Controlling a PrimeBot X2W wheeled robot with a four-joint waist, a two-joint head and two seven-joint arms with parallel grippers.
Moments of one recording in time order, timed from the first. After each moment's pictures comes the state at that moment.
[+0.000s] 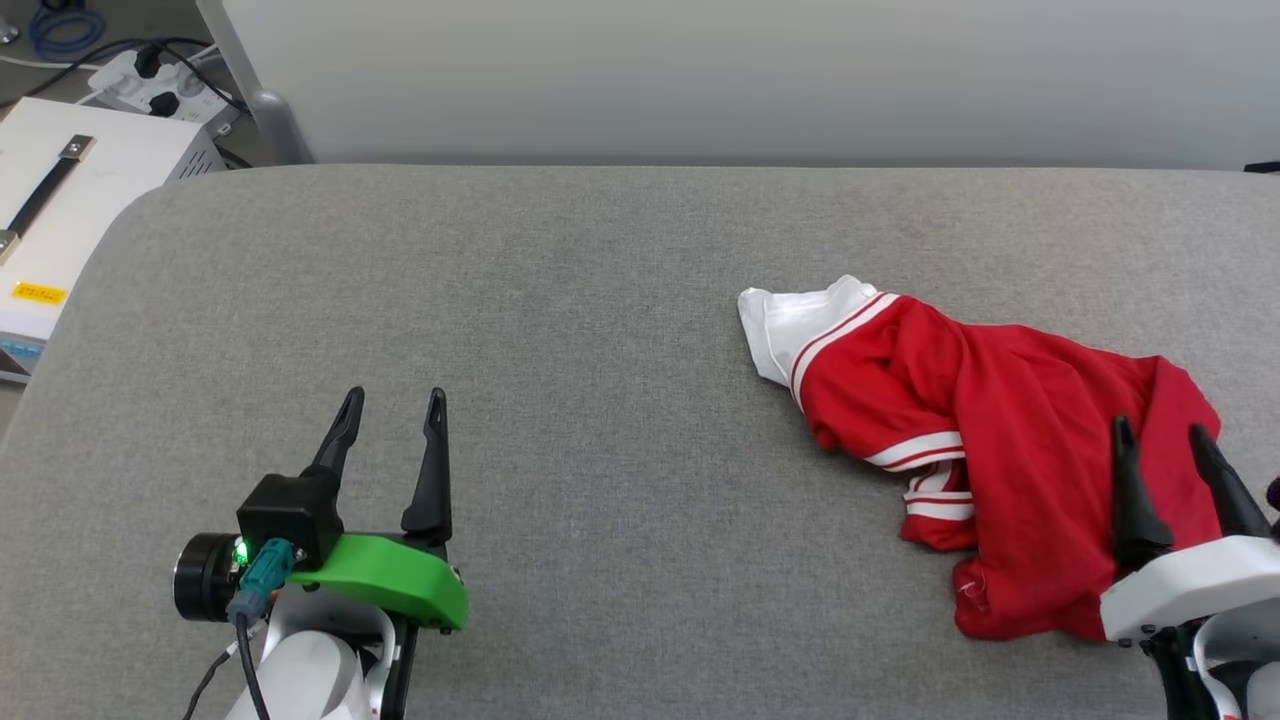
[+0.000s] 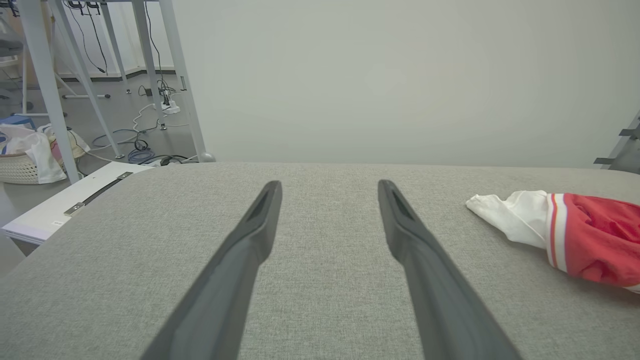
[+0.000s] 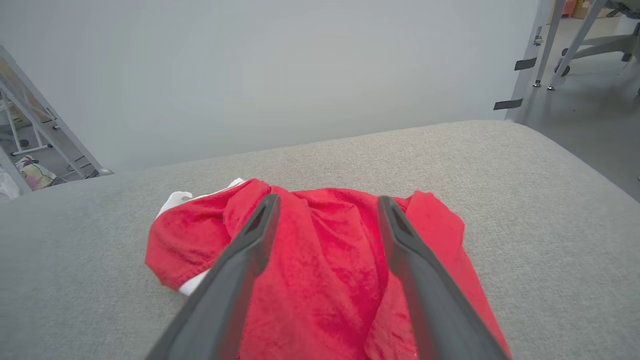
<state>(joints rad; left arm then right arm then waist) -0.15 0.31 -0.33 0.10 -0.42 0.17 -0.25 -0.02 -0.07 -0.20 -0.02 0.26 0.13 0.03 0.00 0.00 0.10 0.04</state>
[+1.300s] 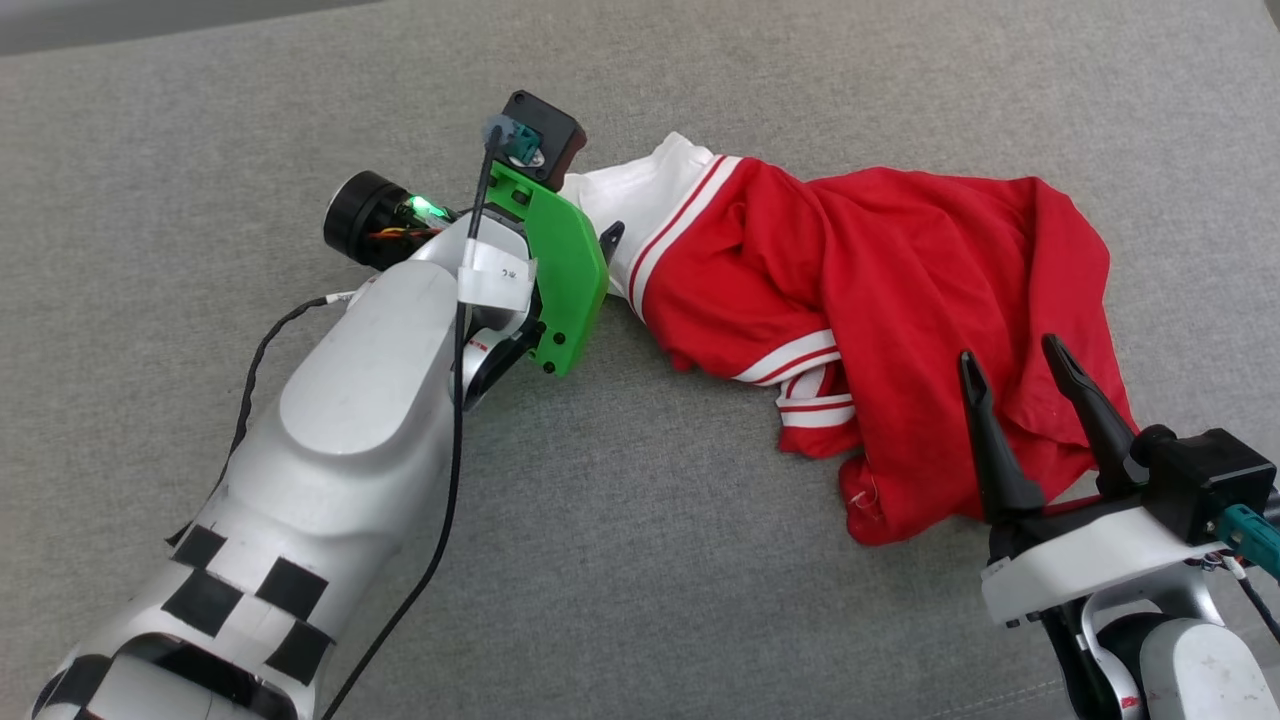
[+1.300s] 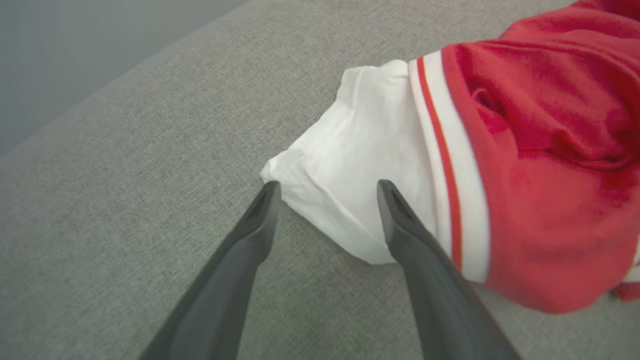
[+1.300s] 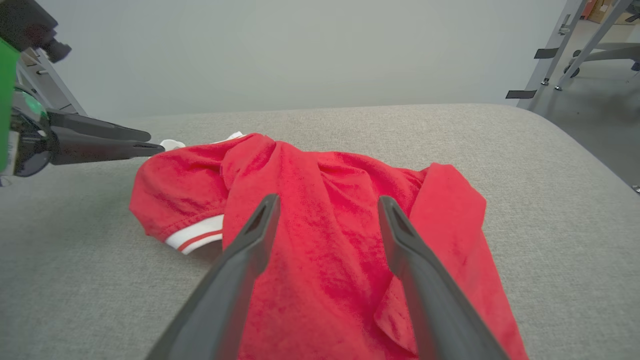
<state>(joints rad) -0.91 0.22 -0.64 0.59 -0.47 -0.12 0.40 -0.05 -0.08 0.07 -0.21 0.19 0.13 0.00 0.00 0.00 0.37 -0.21</state>
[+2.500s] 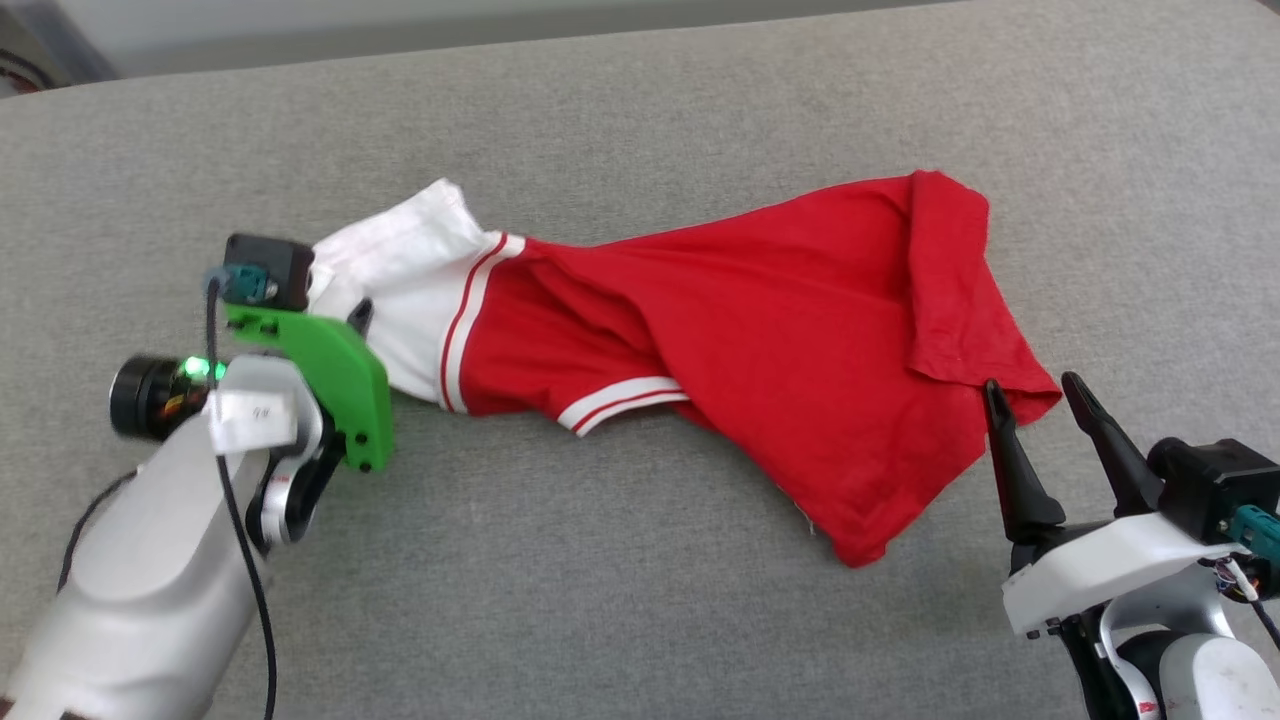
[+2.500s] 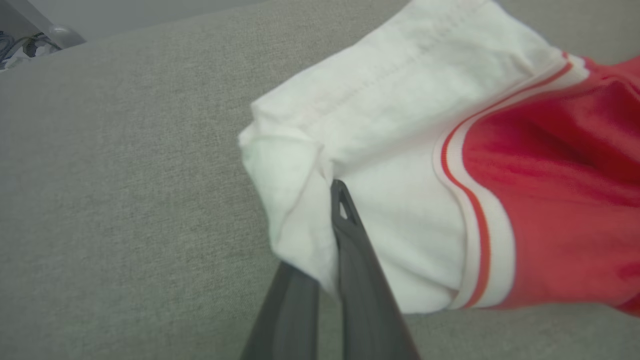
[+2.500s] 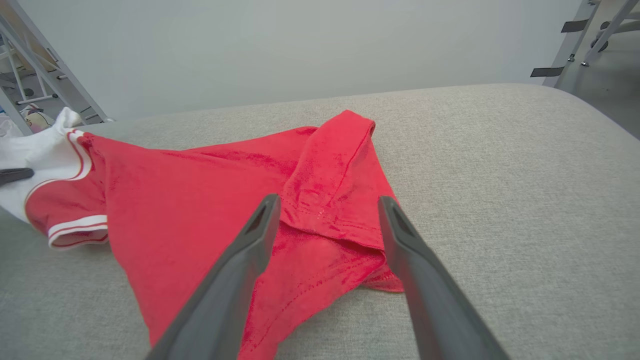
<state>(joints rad) -0.68 0.51 -0.64 0.47 -0.72 0.11 0.22 -0.03 -0.06 0.02 -0.15 0.22 0.13 0.05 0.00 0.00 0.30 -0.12</state>
